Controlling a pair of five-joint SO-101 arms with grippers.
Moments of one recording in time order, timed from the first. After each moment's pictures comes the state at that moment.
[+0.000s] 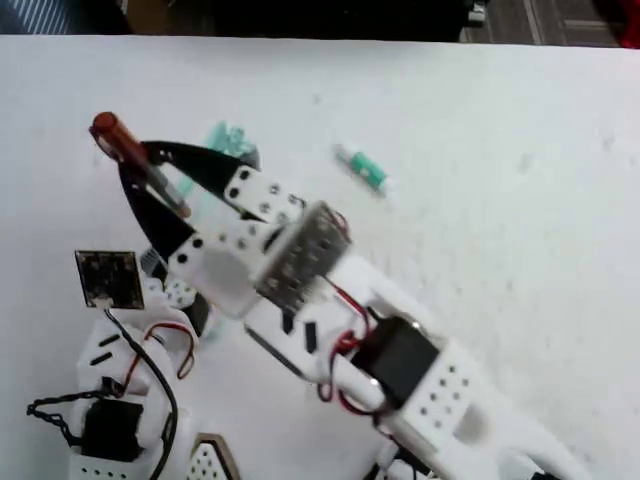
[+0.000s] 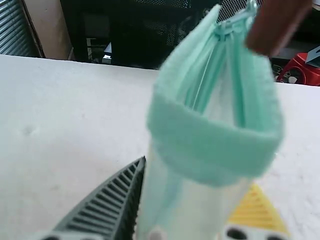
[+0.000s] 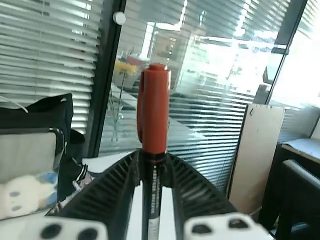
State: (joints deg) left arm 1.4 -104.0 81.0 51.0 11.7; right arm -55.3 -42.2 22.6 18.4 13.3
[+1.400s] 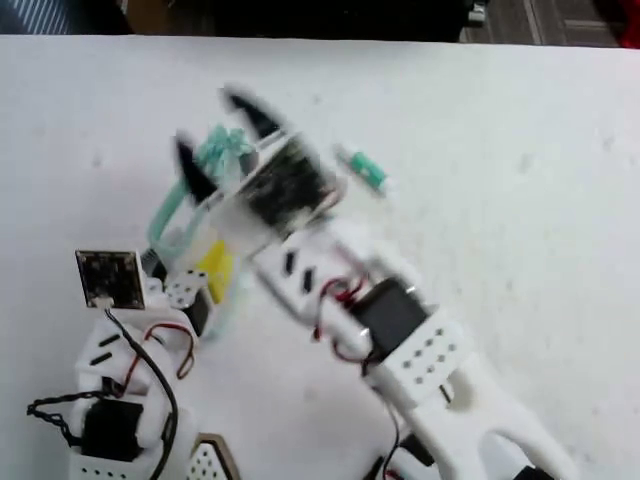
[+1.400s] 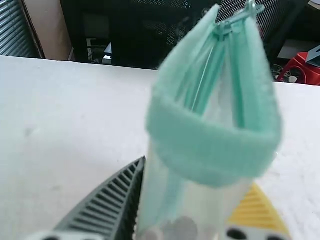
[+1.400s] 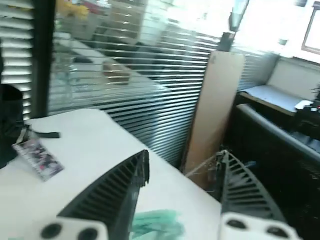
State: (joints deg) left arm 1.5 -104.0 81.0 51.0 11.3; right arm -40.9 -38.0 22.9 21.6 13.3
